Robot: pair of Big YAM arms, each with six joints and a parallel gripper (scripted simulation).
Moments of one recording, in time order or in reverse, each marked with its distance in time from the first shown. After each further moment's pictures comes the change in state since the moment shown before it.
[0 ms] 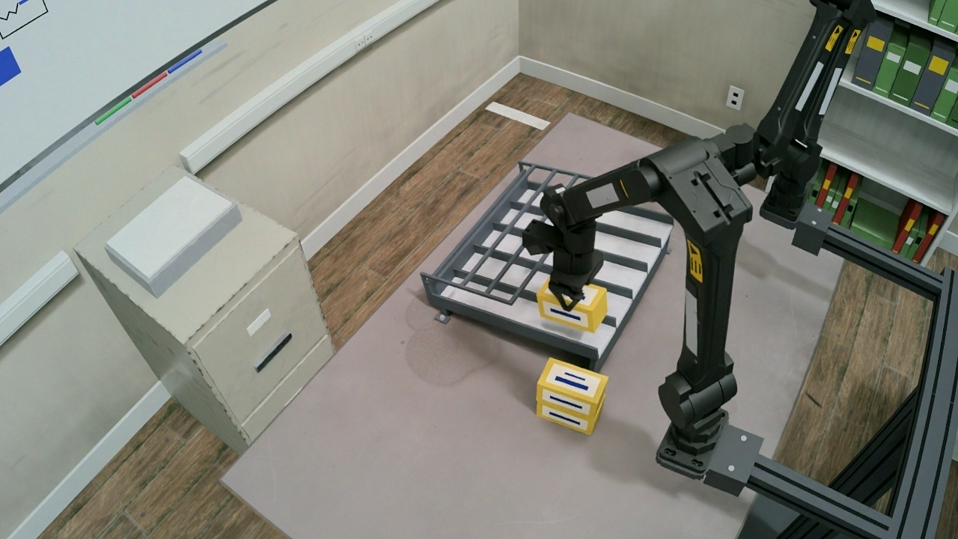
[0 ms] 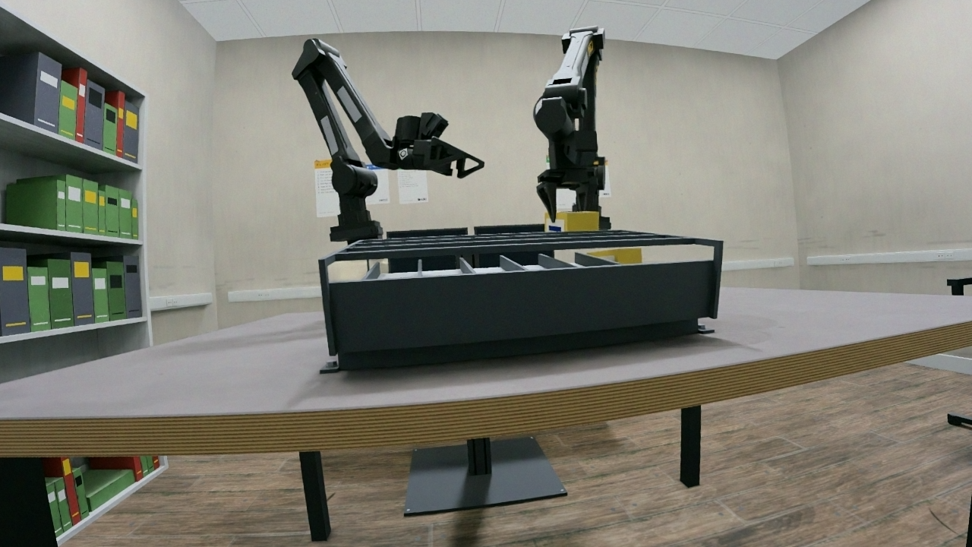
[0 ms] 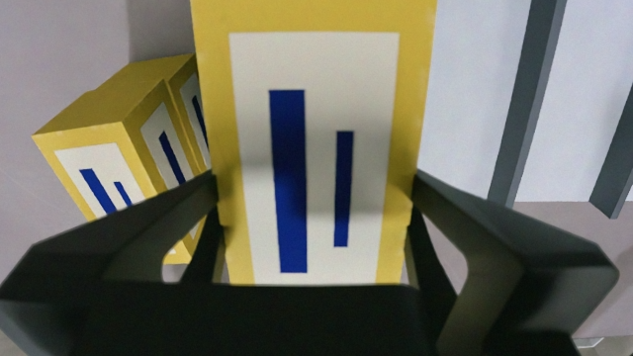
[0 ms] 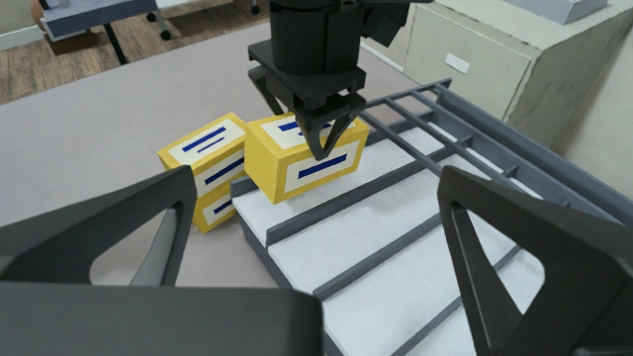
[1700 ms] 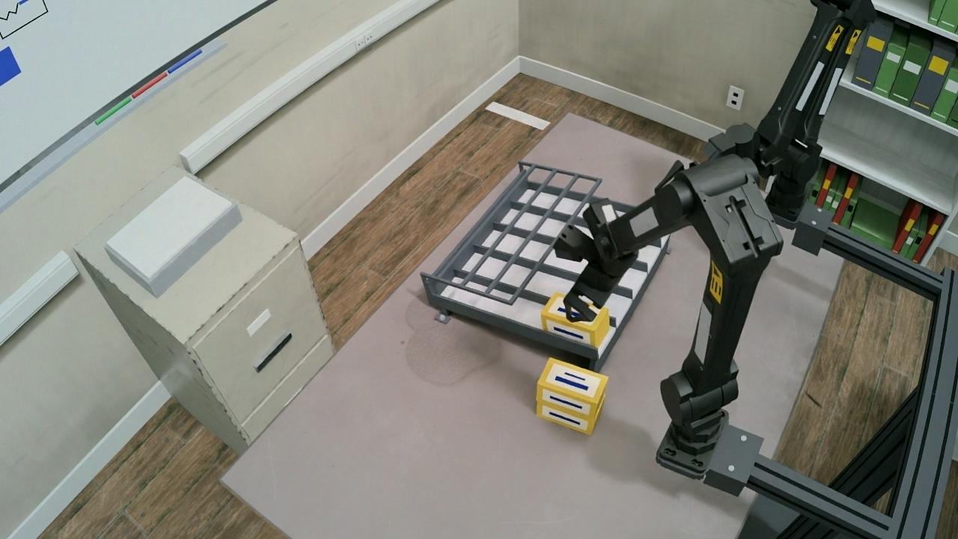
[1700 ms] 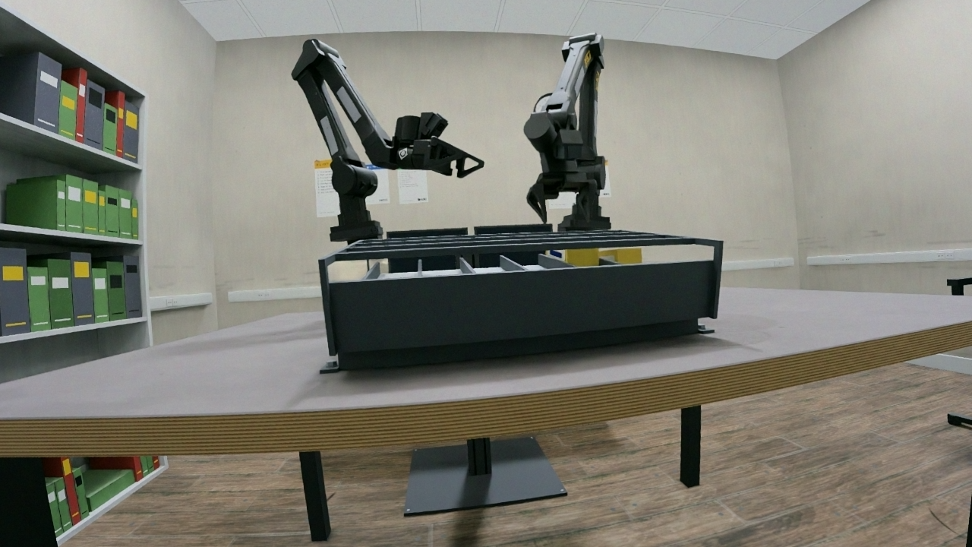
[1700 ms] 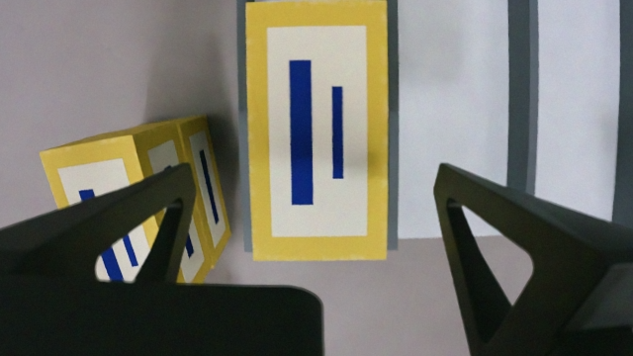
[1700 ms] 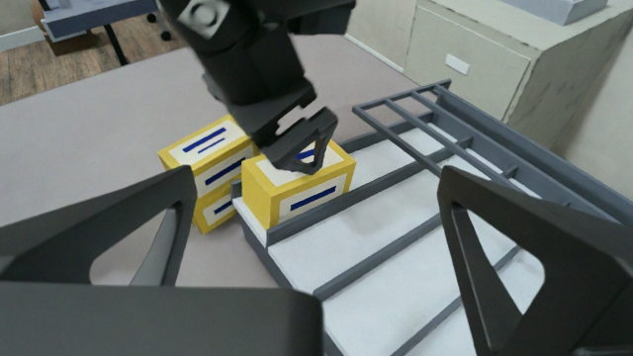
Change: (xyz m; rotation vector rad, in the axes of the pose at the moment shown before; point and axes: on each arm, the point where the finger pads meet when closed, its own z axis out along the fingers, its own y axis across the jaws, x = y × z) left arm 0.019 0.005 0.000 0.005 -0.375 0.015; right arm -0.001 0.000 -0.001 0.000 -0.002 0.000
